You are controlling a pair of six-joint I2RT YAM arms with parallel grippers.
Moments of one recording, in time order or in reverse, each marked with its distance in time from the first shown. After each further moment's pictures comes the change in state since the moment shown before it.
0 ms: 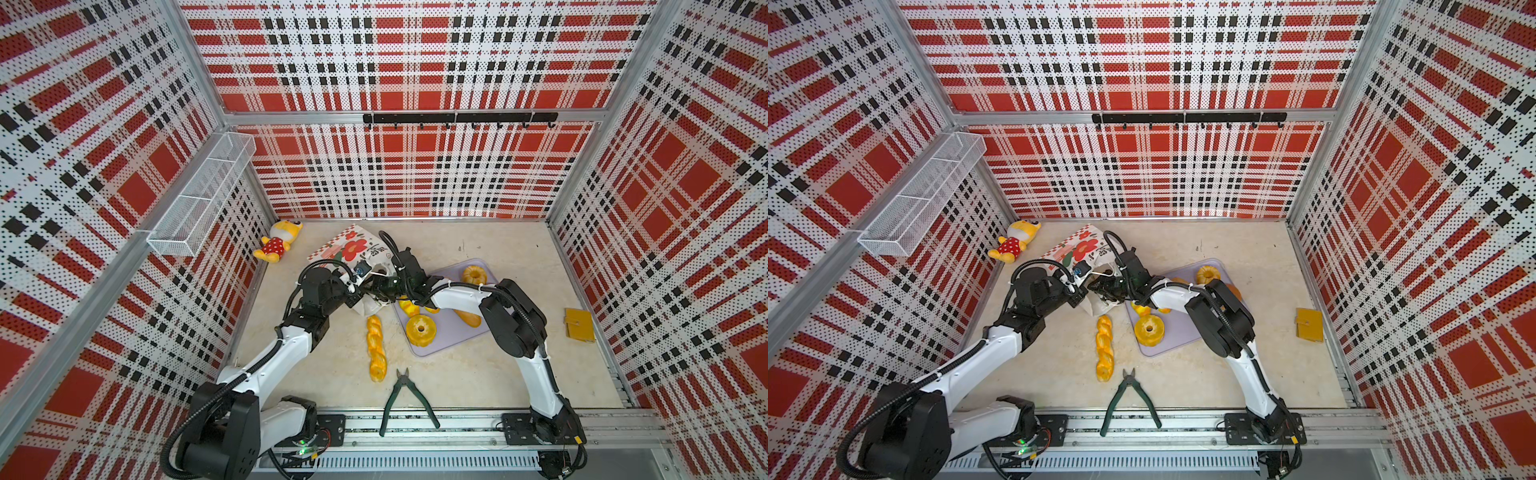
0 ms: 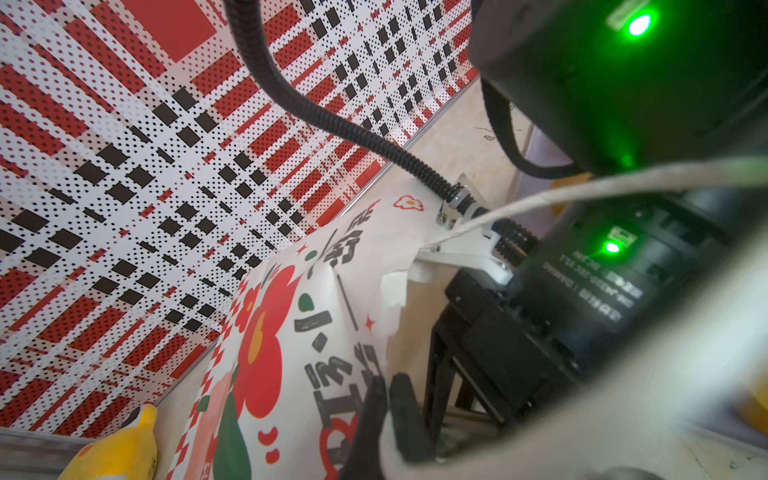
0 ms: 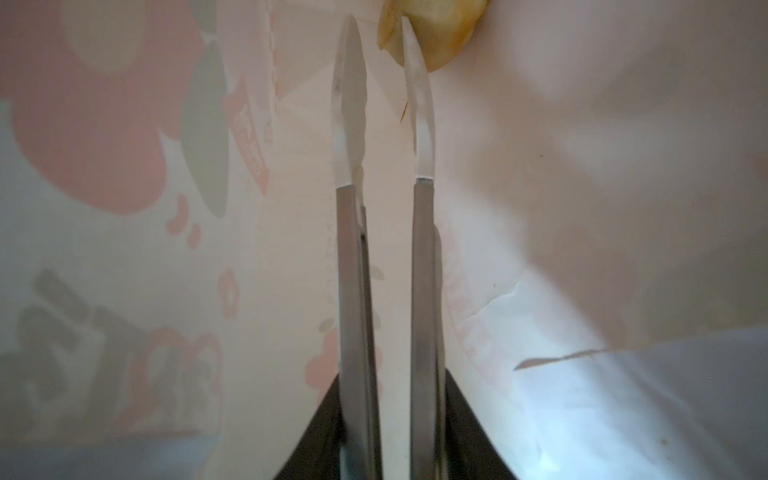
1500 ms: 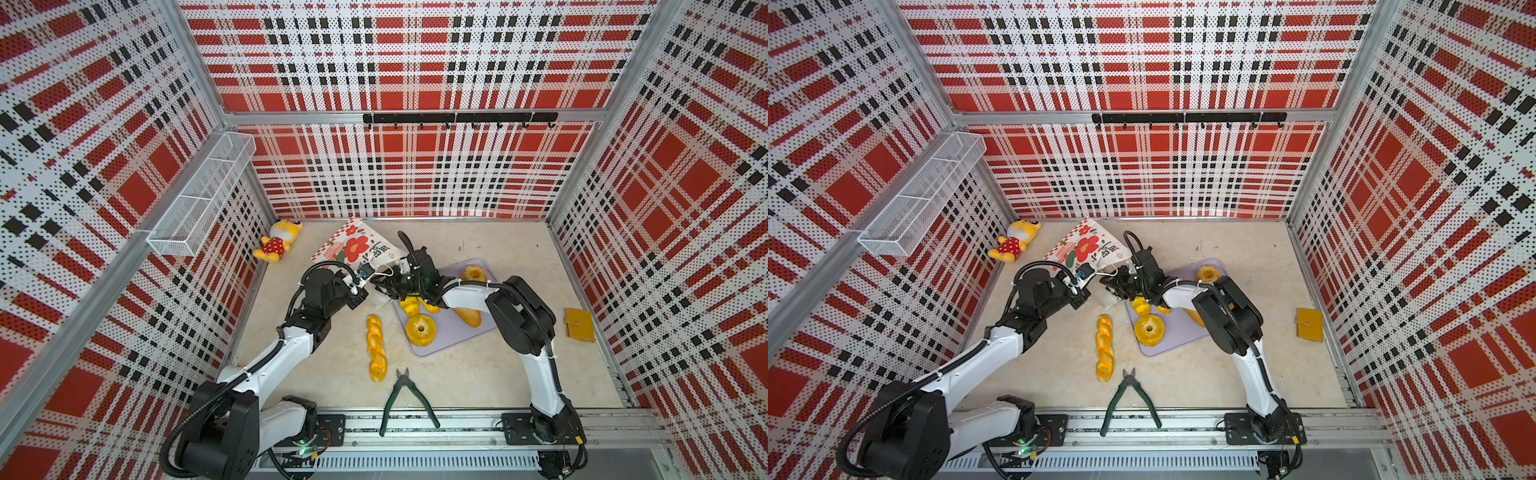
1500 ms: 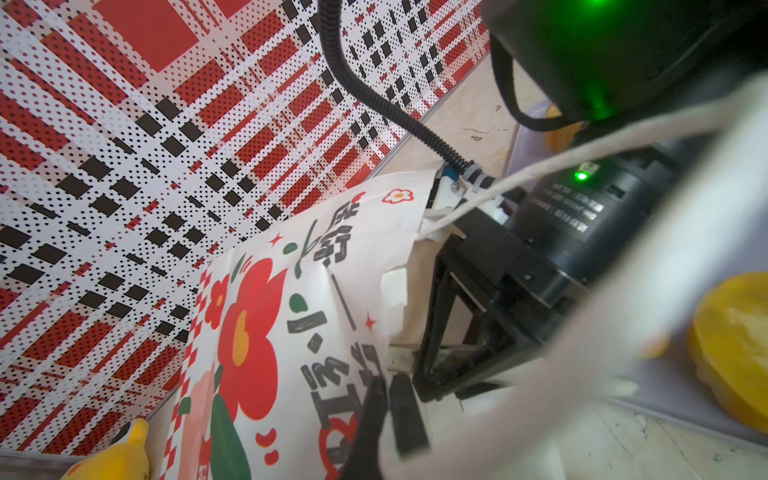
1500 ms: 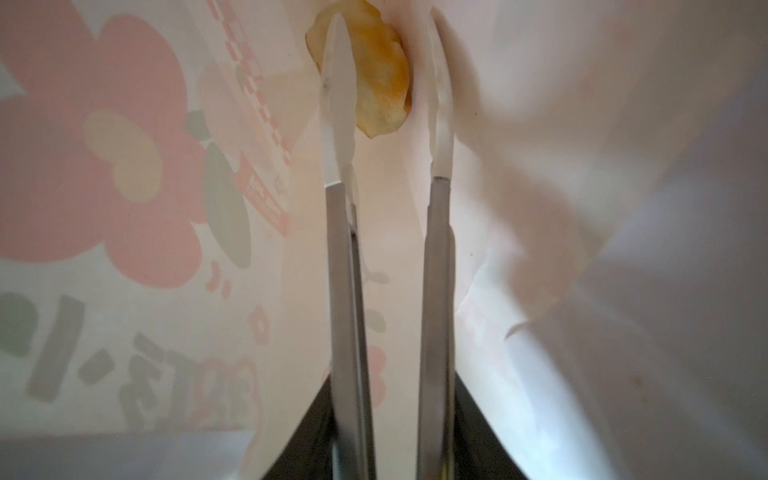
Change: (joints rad) left arm -0.024 0.002 -0.007 0.001 0.000 0.017; right arm -0.071 -0.027 -0.104 0.134 -0.055 0.131
